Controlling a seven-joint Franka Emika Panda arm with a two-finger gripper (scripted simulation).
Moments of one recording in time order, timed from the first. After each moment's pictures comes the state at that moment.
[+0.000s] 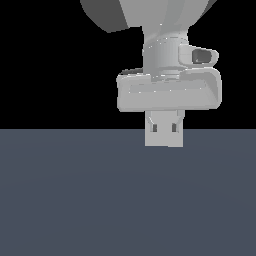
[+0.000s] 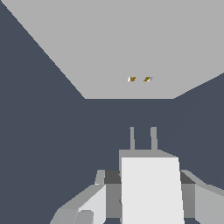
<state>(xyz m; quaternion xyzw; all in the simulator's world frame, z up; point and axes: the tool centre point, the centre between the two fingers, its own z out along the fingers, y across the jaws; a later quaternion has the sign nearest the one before) -0.020 -0.079 0.100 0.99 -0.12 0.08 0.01</state>
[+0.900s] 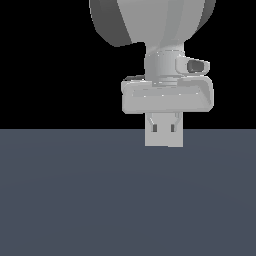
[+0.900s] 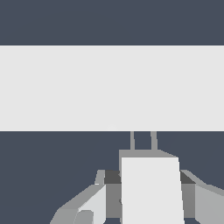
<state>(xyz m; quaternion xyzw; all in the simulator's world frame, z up) 0.015 -0.087 0.100 0.99 -0.12 0.08 0.01</state>
